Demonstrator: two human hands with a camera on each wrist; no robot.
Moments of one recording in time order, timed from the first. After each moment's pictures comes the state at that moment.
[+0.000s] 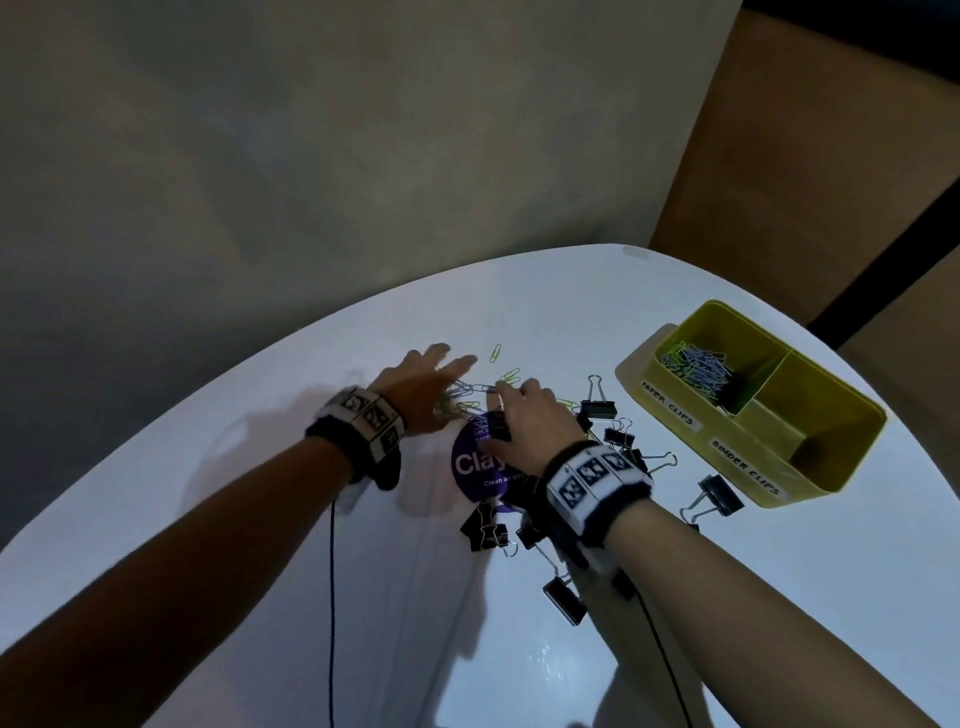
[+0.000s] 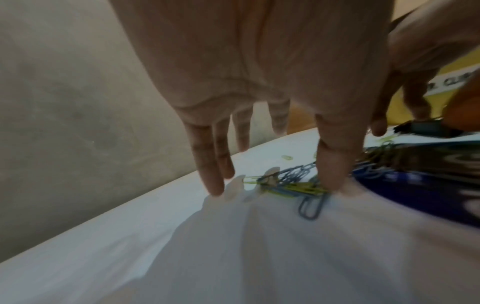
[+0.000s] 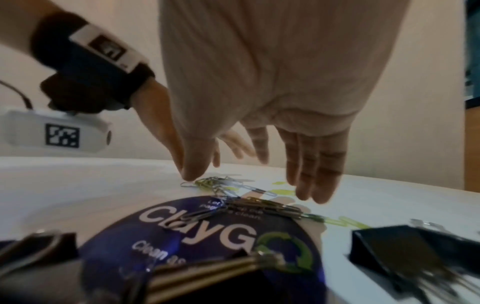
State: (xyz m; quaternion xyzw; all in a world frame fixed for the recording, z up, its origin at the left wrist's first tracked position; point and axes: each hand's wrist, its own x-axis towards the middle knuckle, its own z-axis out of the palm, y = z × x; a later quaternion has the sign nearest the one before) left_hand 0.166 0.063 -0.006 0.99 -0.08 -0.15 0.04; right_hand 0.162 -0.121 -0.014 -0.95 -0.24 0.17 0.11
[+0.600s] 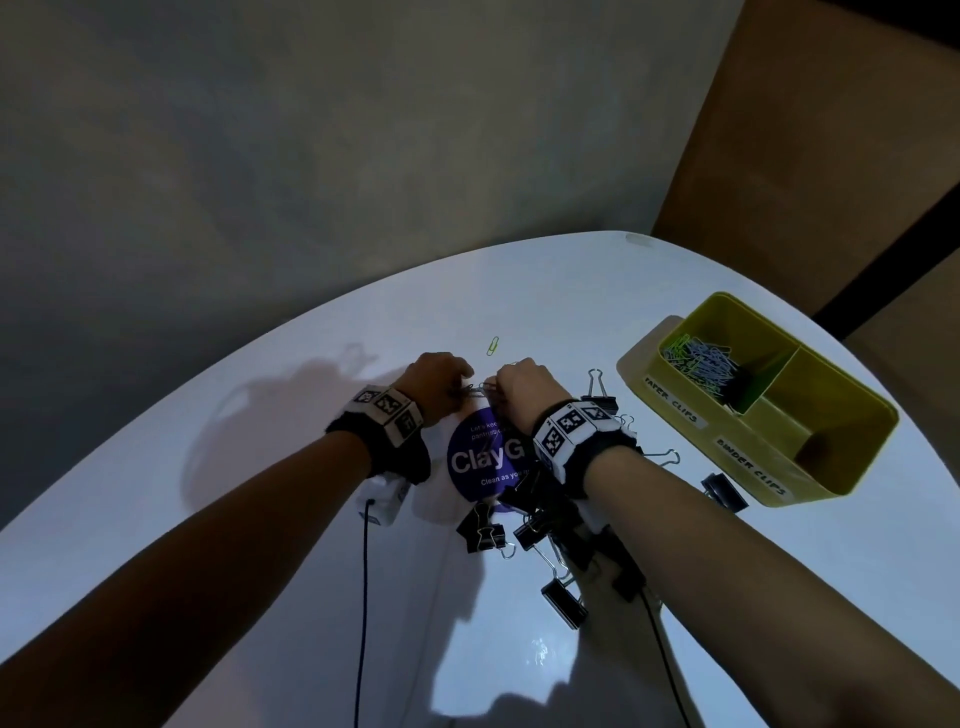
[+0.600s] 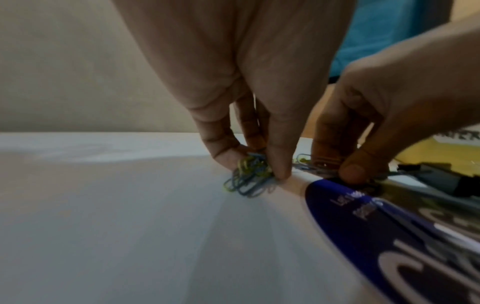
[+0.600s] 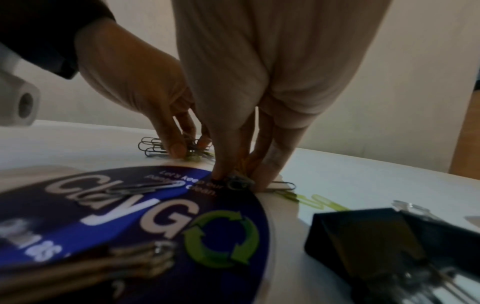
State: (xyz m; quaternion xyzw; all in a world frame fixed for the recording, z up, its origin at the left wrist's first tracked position) left_hand 0.187 0.046 -0.027 0.97 0.00 -0.15 0.20; right_hand 0.207 -0.107 -0.020 -0.95 -0.25 0.19 0.09
